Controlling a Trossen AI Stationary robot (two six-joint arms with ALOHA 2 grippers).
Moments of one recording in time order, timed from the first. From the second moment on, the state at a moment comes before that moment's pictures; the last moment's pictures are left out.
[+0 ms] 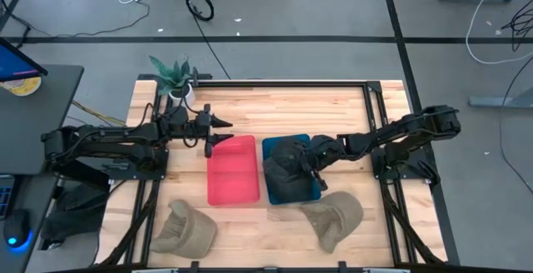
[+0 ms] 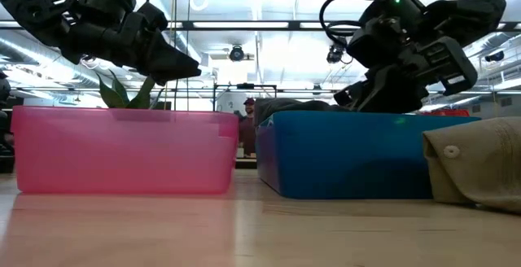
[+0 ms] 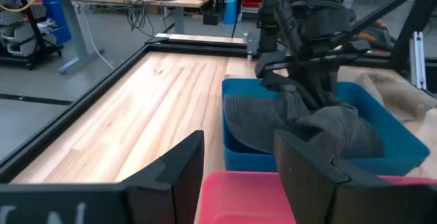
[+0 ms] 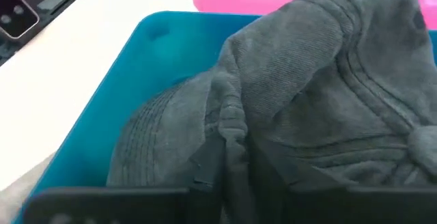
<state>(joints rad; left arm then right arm) 0.34 0.95 0.29 0.48 0.20 0.02 0.03 1.51 0.52 0.27 -0.32 -0.15</state>
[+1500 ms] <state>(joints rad) 0.34 0.95 0.29 0.48 0.24 0.07 0.01 1.73 0.85 0.17 -0.24 -0.11</state>
